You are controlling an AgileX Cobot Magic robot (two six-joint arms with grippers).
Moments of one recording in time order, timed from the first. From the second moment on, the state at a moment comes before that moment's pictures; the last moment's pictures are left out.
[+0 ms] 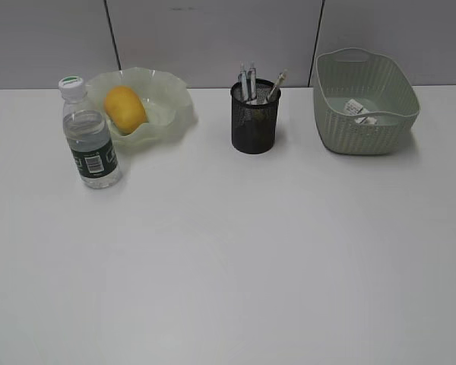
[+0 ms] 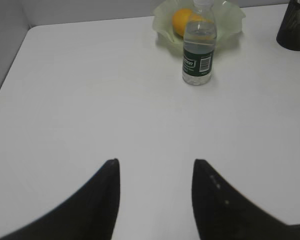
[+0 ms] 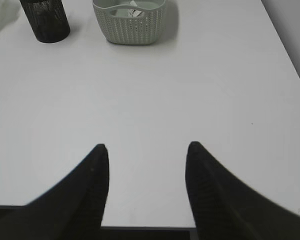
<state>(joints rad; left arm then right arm) -0.09 -0.01 -0.52 0.01 1.07 0.01 0.01 -0.01 -0.50 0.07 1.04 -0.04</state>
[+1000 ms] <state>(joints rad) -0.05 -0.01 -0.52 -0.02 1.07 0.00 0.01 -0.01 -0.50 0.07 1.04 -0.04</state>
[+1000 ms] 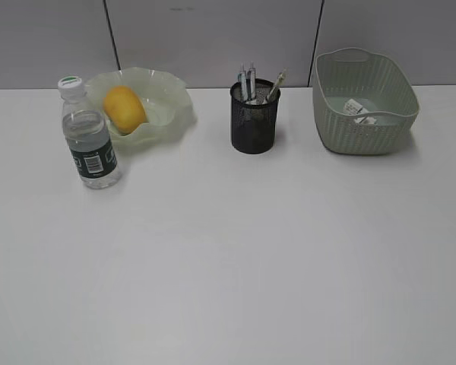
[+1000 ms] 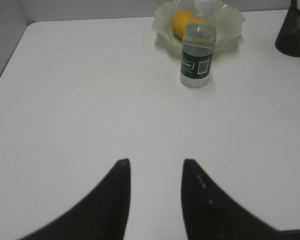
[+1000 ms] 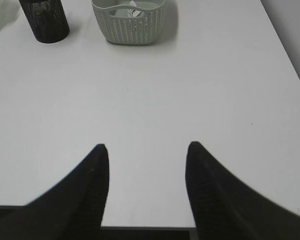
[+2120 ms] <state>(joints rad) -0.02 -0.01 -0.52 -0.02 1.07 0.00 0.01 -0.01 -0.50 0.07 1.04 -0.04</state>
